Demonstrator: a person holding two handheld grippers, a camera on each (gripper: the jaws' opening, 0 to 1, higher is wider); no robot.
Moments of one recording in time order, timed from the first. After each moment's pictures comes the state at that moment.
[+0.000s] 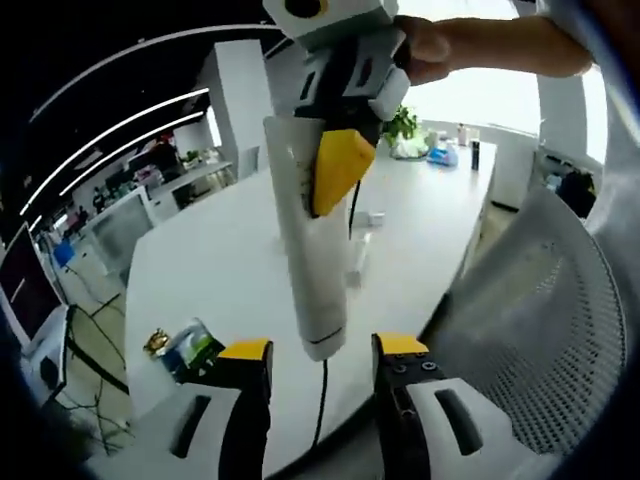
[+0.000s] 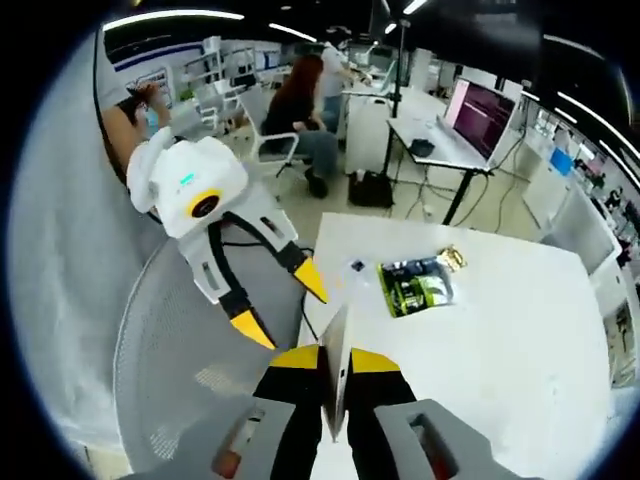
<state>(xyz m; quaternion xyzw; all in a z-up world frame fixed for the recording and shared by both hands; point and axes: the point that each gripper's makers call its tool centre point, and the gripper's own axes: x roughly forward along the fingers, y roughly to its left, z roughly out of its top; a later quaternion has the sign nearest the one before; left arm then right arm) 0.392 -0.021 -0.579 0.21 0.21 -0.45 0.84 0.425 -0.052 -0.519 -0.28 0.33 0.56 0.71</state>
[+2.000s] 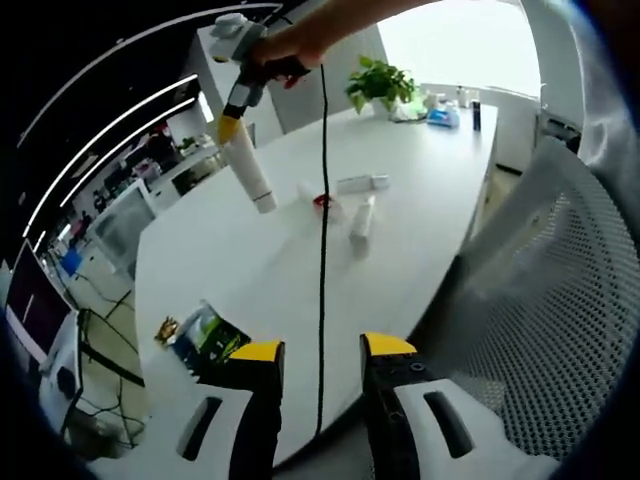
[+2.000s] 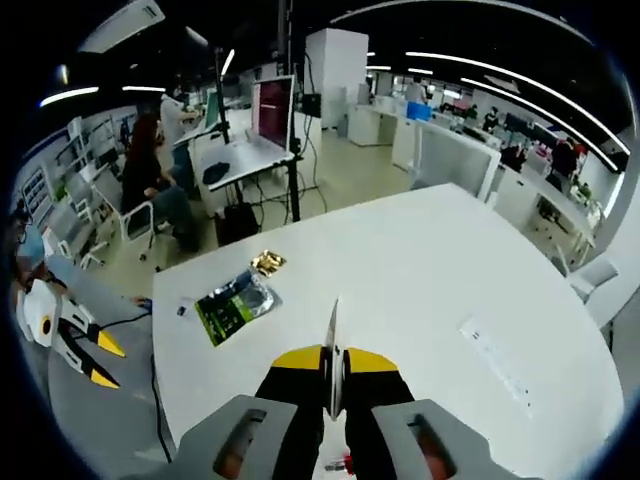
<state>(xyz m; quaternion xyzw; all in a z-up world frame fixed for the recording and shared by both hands) 0.394 -0.010 -0.601 0.27 0.24 -0.43 0.83 0.639 -0.162 -0.506 -0.17 0.35 0.34 0.86</state>
